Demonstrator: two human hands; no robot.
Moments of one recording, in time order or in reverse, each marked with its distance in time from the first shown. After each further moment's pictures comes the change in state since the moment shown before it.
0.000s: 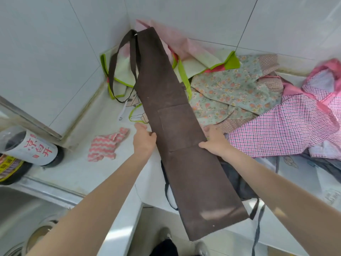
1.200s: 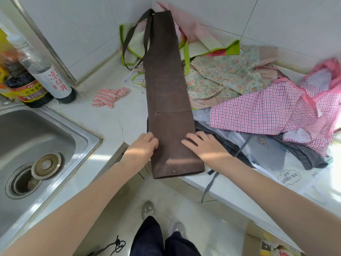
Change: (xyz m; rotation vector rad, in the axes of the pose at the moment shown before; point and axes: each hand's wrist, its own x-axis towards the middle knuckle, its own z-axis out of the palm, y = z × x) left_hand -0.177 -0.064 0.033 0.762 0.010 0.743; right_hand -0.113 0.105 -0.002 -1.011 -0.018 -0.851
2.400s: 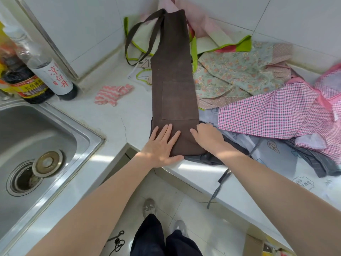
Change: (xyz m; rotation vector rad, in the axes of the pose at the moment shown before) left_hand 0.033 0.014 0.019 0.263 -0.522 -0.027; right_hand 0.058 0.006 -0.015 0.431 -0.013 0.497
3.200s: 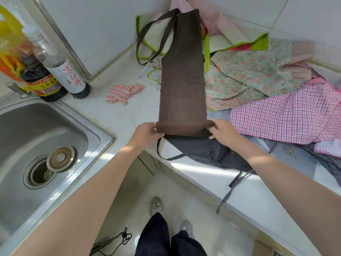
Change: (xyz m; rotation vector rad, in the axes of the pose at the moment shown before) left_hand -0.013 -0.059 -0.018 -0.921 0.323 -0.370; right_hand 0.023 0.024 -0.002 0.519 -0.050 -0.143
